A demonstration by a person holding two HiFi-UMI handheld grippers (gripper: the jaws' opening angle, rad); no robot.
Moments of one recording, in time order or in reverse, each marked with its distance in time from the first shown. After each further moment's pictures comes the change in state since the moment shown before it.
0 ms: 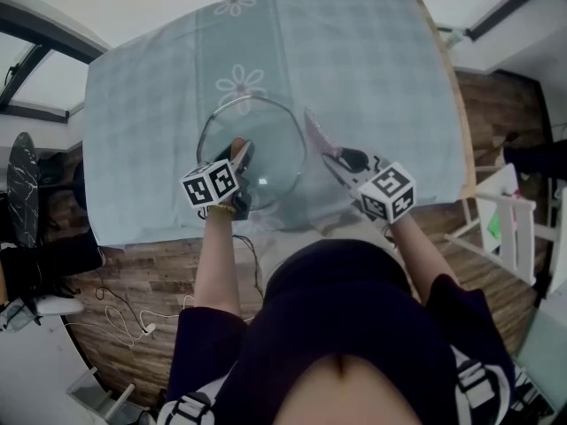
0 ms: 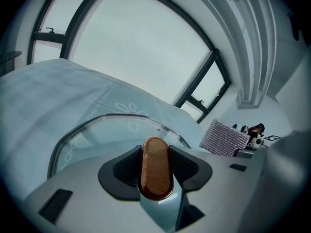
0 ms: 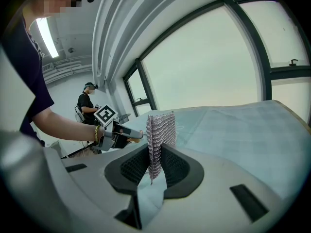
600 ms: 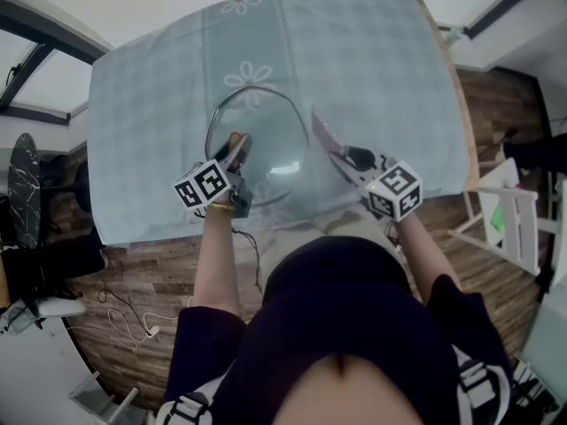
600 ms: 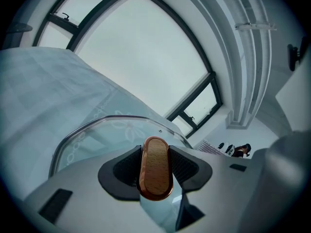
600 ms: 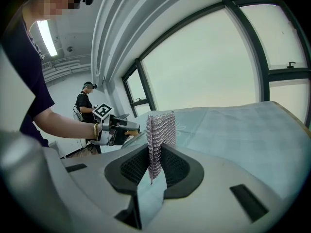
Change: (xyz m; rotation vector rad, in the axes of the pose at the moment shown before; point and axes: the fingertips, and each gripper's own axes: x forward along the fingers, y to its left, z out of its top) left arm -0.037 -0.004 0.028 -0.110 -0.134 -0.164; right arm -0.002 0.021 -0.001 0.002 -0.006 -0.023
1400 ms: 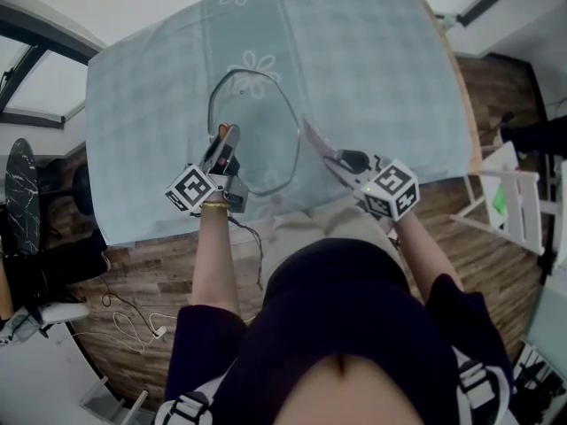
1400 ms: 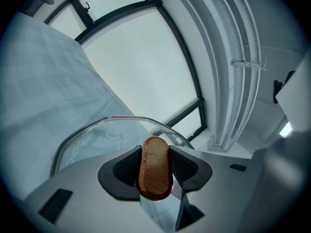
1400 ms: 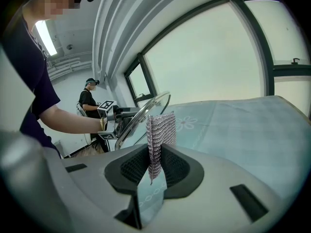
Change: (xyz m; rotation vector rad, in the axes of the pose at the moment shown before) left arm -0.046 0.004 0.033 -0.137 -0.178 -0.218; right arm 0.017 0.057 -0.016 0.012 0.059 0.026
